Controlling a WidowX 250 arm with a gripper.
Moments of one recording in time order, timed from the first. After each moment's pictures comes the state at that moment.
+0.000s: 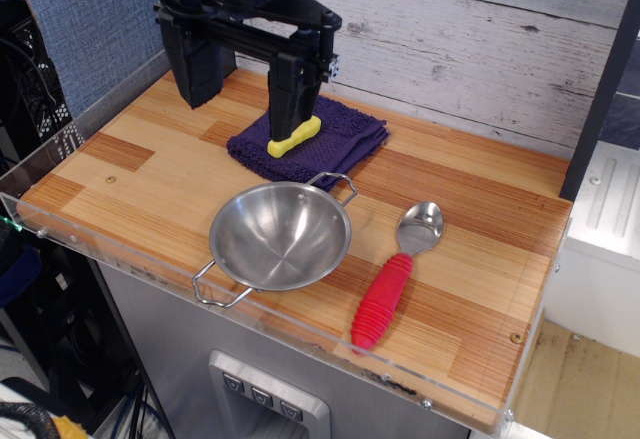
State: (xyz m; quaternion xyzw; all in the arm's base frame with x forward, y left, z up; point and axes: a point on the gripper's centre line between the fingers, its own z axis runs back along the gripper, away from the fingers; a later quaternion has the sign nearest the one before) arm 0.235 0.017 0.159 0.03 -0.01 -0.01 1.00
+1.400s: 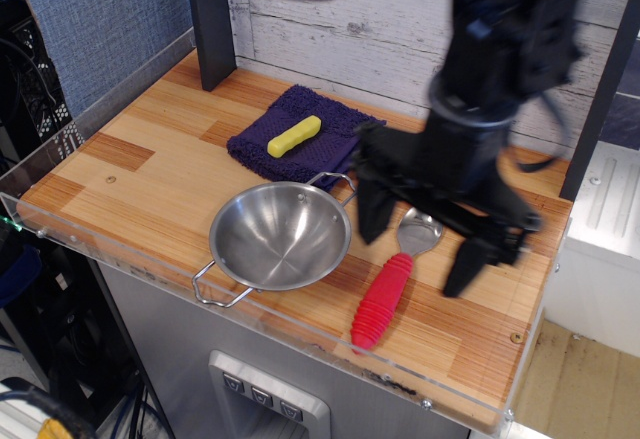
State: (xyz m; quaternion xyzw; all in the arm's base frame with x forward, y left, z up) arm 0.250 -0.075 0.077 0.05 0.00 -0.06 1.00
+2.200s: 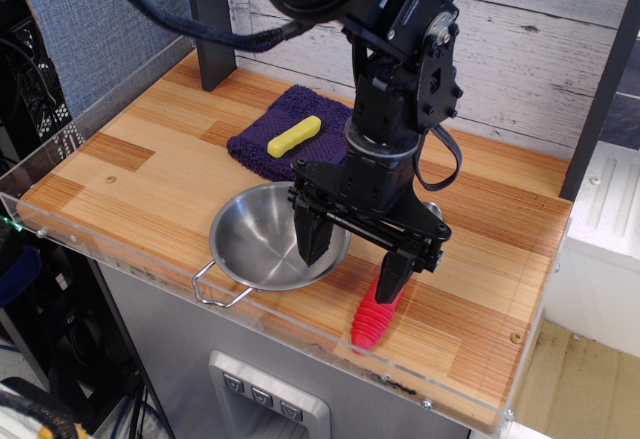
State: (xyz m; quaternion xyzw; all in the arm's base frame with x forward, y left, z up) arm 0.253 -0.040 0.038 0.05 0.02 -0.02 1.00
